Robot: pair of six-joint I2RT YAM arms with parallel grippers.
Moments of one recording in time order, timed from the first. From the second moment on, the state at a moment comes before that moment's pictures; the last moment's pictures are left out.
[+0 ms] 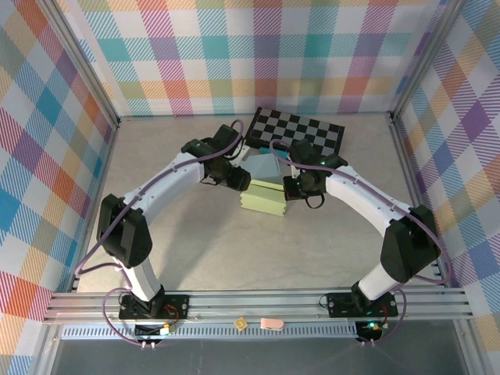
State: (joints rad) left arm -0.57 1.77 1.58 -0.94 0.10 -0.14; right arm 0.57 1.57 1.28 -0.87 -0.03 0.37
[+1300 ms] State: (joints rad) left arm -0.55 1.83 1.58 -0.91 0.19 -0.11; right arm 0.57 1.61 1.32 -0.89 -0.03 0.49
